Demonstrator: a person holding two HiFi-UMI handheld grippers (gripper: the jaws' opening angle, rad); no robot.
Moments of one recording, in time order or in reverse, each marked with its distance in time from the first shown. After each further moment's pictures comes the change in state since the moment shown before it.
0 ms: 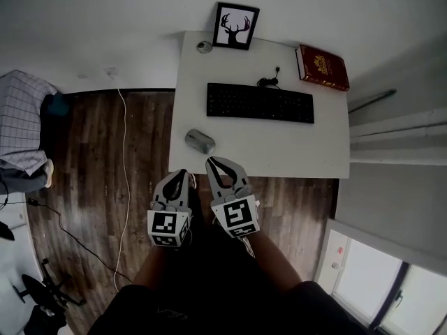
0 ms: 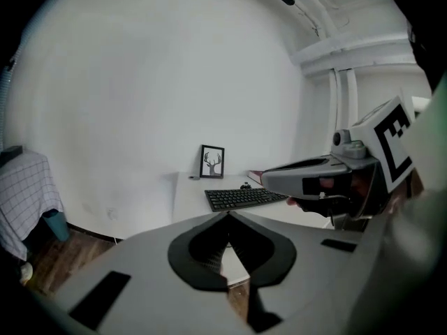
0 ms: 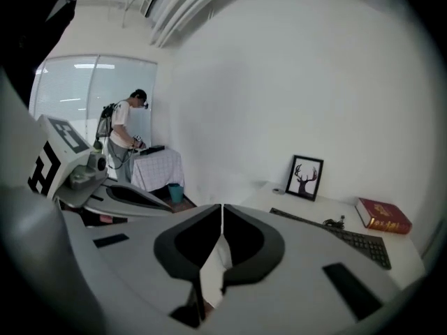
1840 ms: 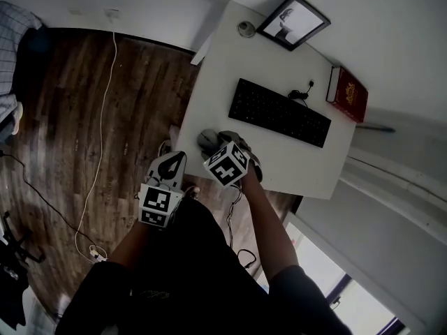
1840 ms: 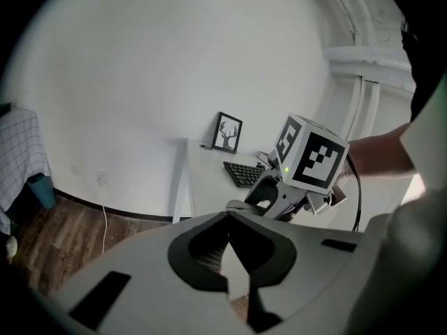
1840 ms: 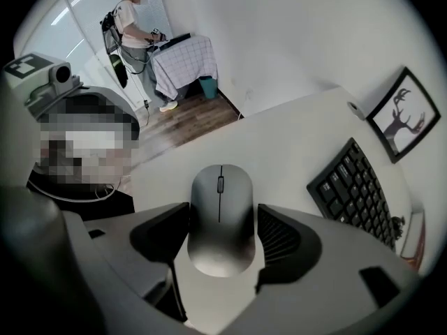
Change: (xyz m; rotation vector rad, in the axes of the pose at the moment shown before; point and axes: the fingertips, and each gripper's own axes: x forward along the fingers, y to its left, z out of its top) left arm 0.070 0.089 -0.054 -0.169 0.194 -0.095; right arm 0.151 0.000 -0.149 -0.204 0.938 0.378
